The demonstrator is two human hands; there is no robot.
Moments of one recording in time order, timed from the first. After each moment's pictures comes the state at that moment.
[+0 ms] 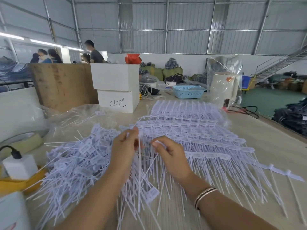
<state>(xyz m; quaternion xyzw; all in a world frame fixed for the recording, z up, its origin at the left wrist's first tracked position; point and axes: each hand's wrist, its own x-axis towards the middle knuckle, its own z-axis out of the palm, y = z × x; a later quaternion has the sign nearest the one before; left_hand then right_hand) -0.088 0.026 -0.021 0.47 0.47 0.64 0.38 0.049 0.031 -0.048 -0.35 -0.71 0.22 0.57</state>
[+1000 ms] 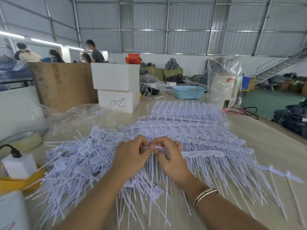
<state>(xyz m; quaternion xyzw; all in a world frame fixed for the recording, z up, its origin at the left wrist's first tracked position) -0.097 0.031 -0.036 0.76 0.51 0.40 0.08 0.052 0.028 -0.059 -0.42 -0.73 0.17 0.52</state>
